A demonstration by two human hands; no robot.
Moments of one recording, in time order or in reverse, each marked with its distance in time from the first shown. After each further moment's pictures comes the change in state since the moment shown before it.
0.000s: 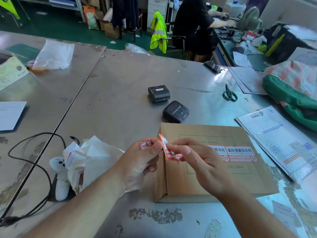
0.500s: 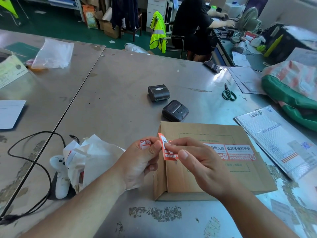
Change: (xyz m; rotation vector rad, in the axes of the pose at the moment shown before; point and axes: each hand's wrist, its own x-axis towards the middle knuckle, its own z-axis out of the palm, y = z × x) left_hand -0.003 -0.002 0.000 -0.028 0.015 -0.012; right_hand -0.005 -0.009 -0.001 -0.124 -0.061 -0.070
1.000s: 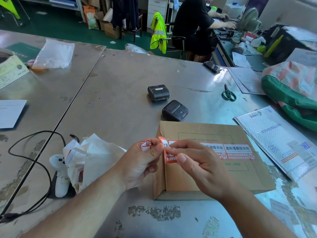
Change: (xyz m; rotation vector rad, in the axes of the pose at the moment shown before) left_hand -0.004 -0.003 0.003 0.040 0.002 -0.007; right_hand -0.007 0.006 -0.003 -0.055 -0.015 -0.011
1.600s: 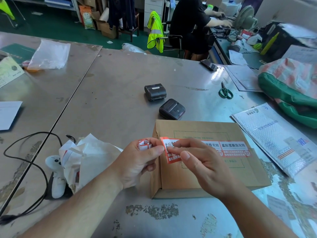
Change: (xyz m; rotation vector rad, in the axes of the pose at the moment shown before) left_hand -0.002 0.001 0.008 0.097 0.012 0.035; right_hand -0.009 0.006 -0.008 0.032 0.062 0.013
